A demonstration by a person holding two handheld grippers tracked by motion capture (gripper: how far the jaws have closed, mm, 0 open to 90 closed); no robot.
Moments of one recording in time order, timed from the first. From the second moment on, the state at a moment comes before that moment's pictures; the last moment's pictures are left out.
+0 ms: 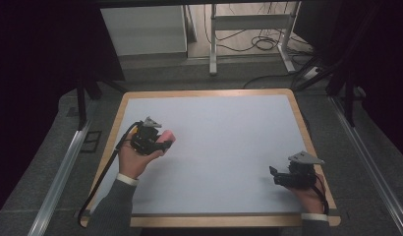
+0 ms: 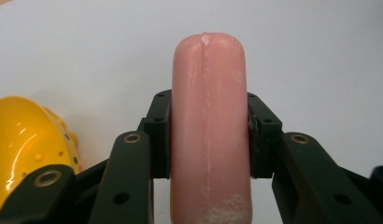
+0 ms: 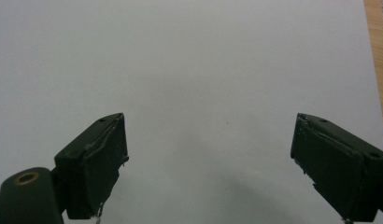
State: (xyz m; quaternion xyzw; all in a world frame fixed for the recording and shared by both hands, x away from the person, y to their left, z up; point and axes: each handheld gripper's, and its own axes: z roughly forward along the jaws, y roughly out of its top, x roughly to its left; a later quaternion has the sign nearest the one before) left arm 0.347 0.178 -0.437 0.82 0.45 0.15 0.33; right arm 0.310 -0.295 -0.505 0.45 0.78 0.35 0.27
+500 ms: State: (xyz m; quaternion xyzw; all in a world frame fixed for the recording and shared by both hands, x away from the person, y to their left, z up) left arm 0.351 0.190 -0.433 0.81 0.46 0.15 0.33; right arm 0.310 -0.295 -0.506 0.46 0.77 0.35 0.27
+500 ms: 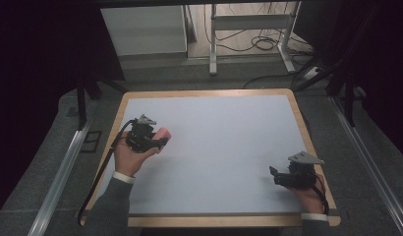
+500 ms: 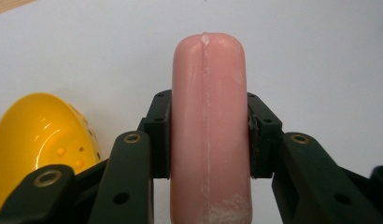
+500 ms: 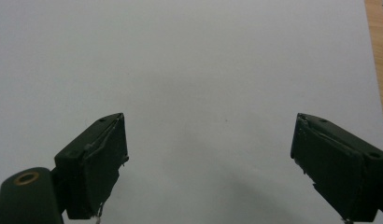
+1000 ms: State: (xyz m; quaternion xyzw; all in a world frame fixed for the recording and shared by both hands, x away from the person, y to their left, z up) left arm 0.357 0.202 -0.429 0.80 0.48 0.15 0.33; right arm 0.311 -0.295 -0.506 0.46 0.78 0.35 0.27
